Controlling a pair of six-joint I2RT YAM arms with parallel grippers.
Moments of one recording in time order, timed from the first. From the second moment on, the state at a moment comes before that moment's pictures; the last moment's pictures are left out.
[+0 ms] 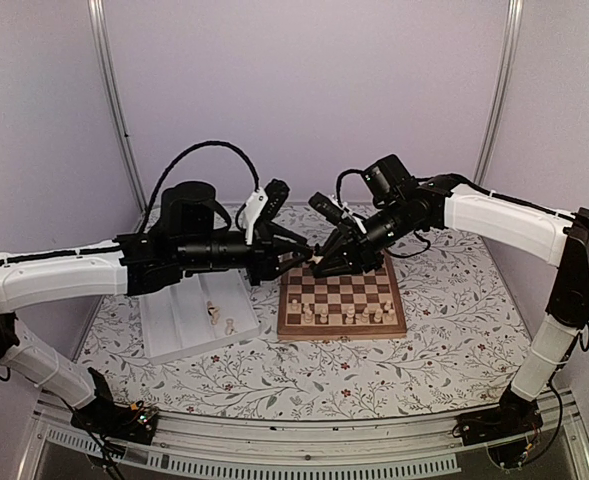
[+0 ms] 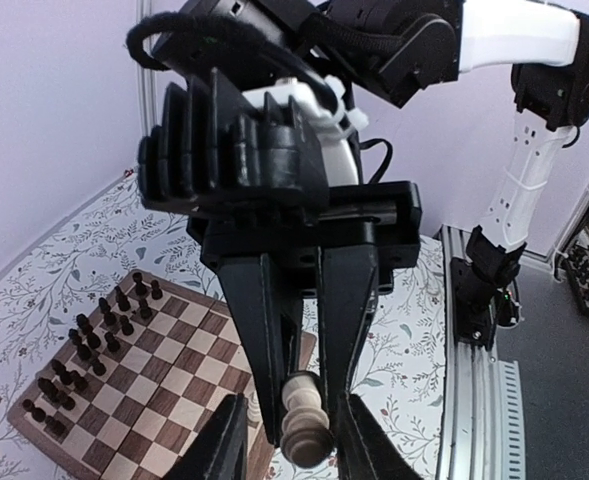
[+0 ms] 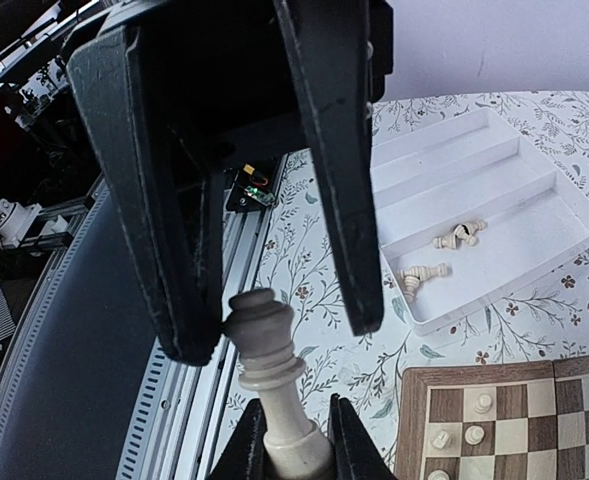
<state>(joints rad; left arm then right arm) -0.92 1.38 1.02 0.16 0.34 -0.05 0.72 1.74 1.52 -0.66 -1.00 -0.48</state>
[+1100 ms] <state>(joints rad) -0.92 1.65 1.34 -0.26 0.33 0.08 0.37 1.46 1.21 -0.66 -0.78 -0.52</state>
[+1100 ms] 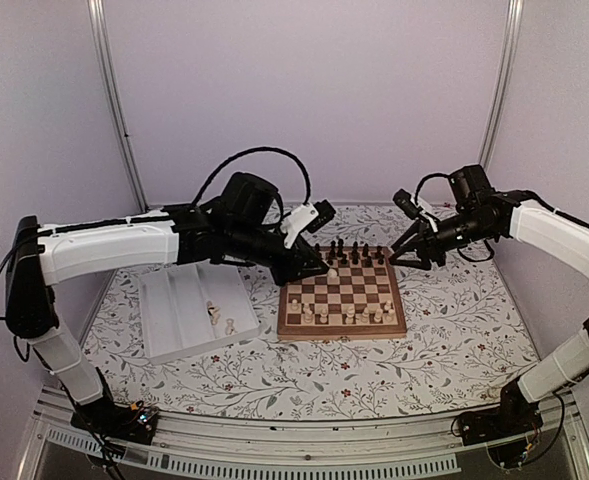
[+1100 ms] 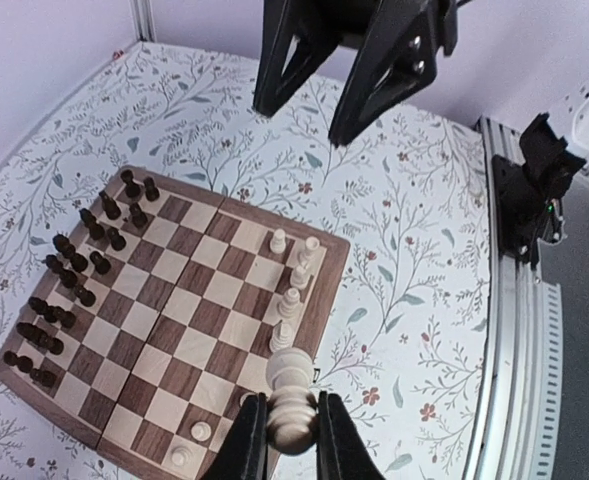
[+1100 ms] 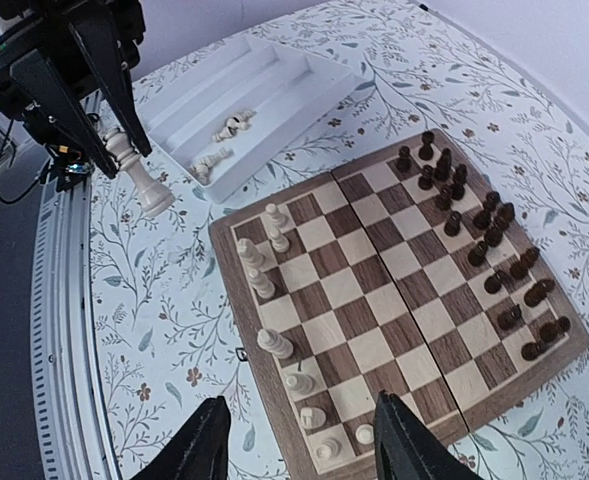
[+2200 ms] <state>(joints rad) -0.99 2.14 1.81 -0.69 0.19 0.32 0.27 1.35 1.10 -0.59 -0.71 -0.48</state>
